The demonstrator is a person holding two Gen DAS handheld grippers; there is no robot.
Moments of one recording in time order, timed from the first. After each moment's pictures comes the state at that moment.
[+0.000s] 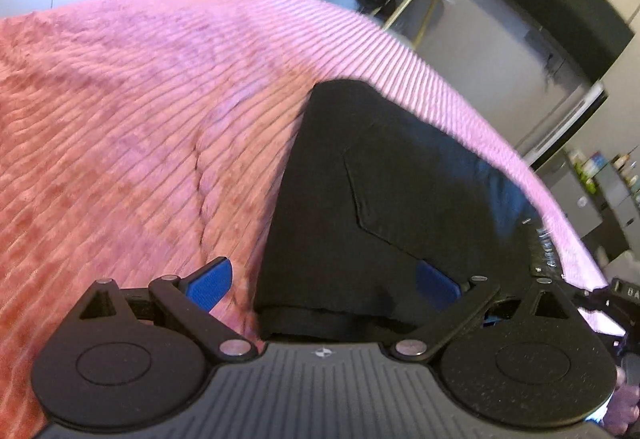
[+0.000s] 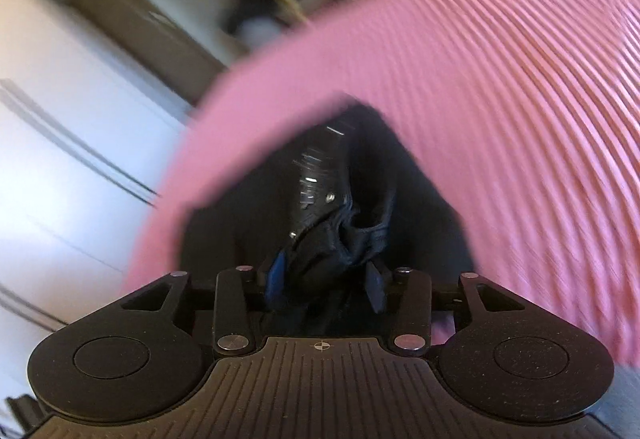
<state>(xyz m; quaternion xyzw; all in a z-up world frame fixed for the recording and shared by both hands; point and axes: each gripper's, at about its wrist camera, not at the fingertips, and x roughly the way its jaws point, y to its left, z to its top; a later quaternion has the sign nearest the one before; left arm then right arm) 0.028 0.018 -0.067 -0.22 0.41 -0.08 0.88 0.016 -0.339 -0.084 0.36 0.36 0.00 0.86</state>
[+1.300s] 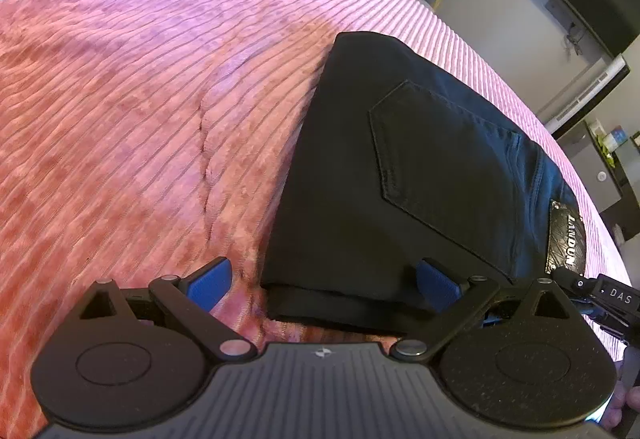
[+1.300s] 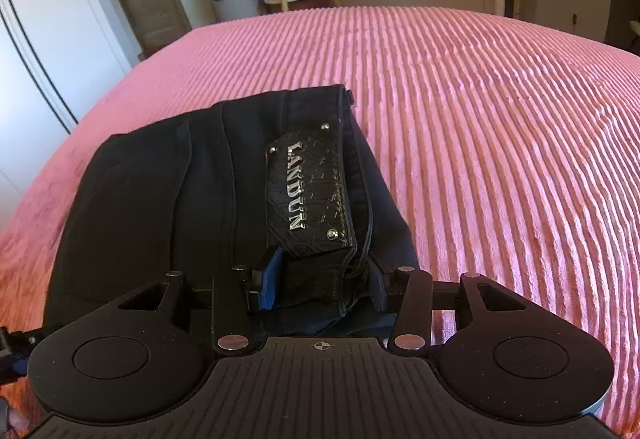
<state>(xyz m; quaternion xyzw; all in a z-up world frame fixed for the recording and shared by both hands) 0.040 0.011 -0.083 -0.21 0.46 -0.07 0.86 0.034 -0.277 -0.076 0.14 0.38 -0.08 0.91</state>
